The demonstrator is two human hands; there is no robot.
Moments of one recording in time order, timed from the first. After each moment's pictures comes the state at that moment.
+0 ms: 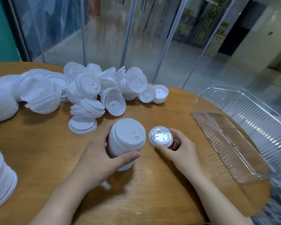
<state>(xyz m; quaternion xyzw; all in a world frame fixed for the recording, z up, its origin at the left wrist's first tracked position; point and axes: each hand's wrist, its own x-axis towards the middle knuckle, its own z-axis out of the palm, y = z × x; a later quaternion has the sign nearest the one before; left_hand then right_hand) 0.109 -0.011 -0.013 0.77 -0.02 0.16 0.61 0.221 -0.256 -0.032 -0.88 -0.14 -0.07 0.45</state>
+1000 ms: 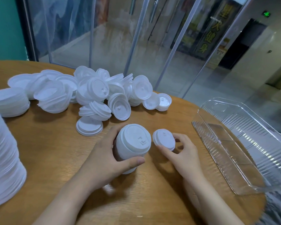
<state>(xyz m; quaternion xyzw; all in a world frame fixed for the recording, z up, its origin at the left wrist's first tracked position) 0.108 -0.006 -0.014 0.78 -0.02 0.15 0.60 0.221 -0.248 -0.015 -0.90 -0.17 -0.11 0.39</state>
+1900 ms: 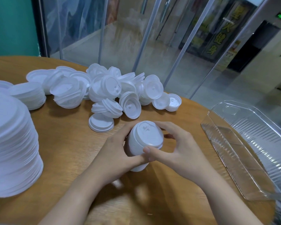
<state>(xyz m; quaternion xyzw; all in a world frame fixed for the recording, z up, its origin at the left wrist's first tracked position) 0.105 -0.003 -0.007 0.78 -0.02 0.16 0.61 0.171 -0.182 0.063 -0.88 -0.34 0.02 0.34</state>
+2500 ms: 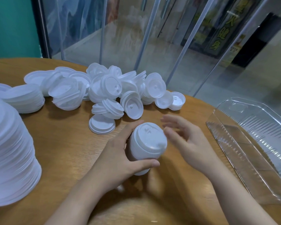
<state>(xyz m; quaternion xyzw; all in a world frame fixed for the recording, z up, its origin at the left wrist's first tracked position) 0.105 -0.004 -0.006 0.78 -0.02 0.15 0.61 0.207 -0.191 0.051 -0.84 -0.31 0.02 0.44</state>
